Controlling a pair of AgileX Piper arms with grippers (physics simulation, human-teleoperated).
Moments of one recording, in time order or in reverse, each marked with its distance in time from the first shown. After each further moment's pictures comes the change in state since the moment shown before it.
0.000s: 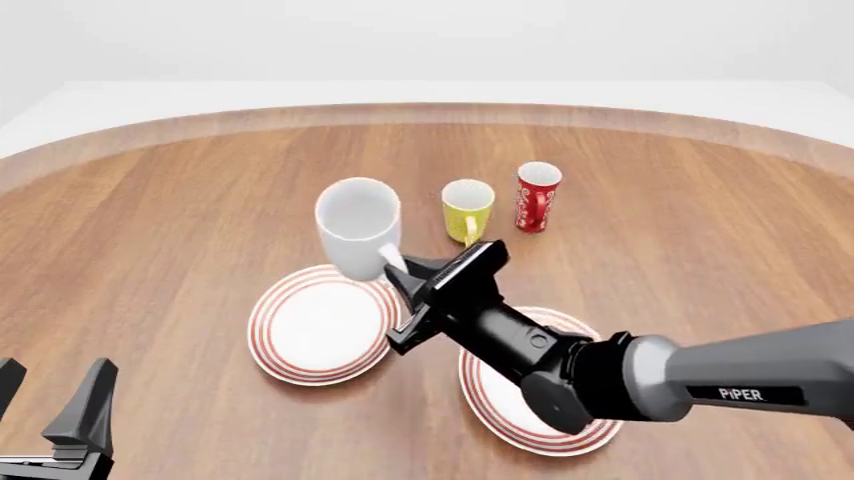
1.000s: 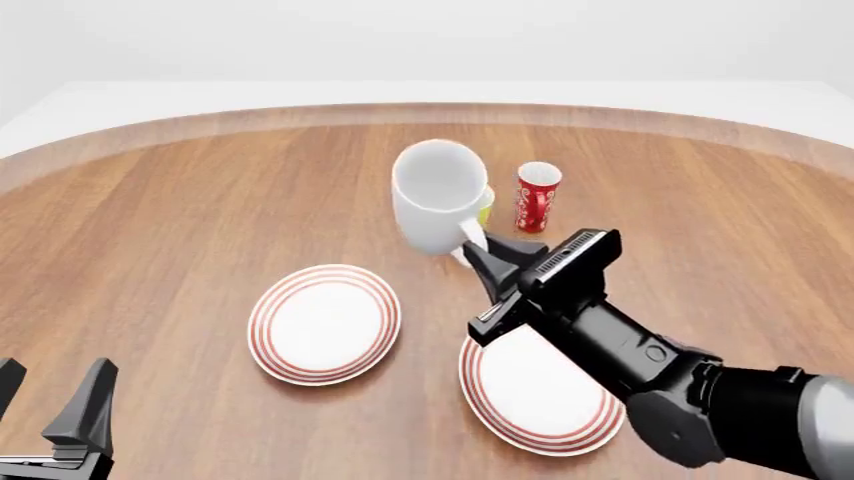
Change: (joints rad) left arm 0.000 0.000 0.000 0.000 0.000; right arm -0.109 -0.344 0.218 0.042 -0.028
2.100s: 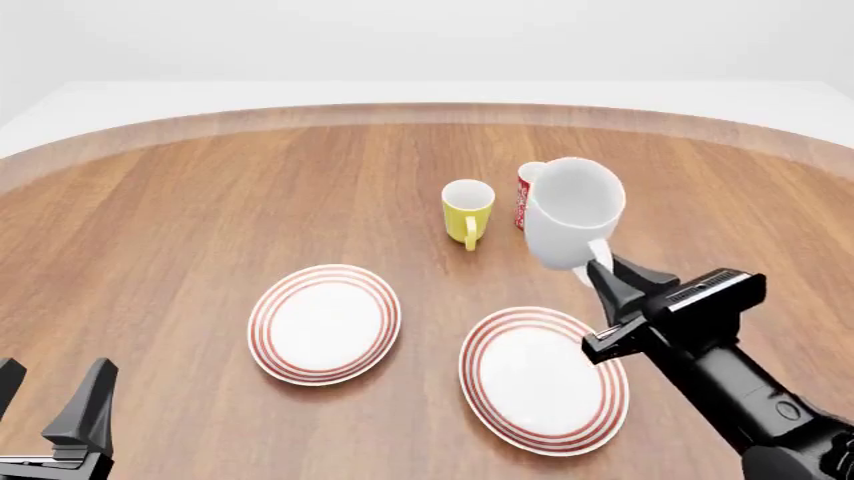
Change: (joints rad) left arm 0.000 0.000 0.000 0.000 0.000; right arm -0.288 -0.262 0.263 0.030 -0.006
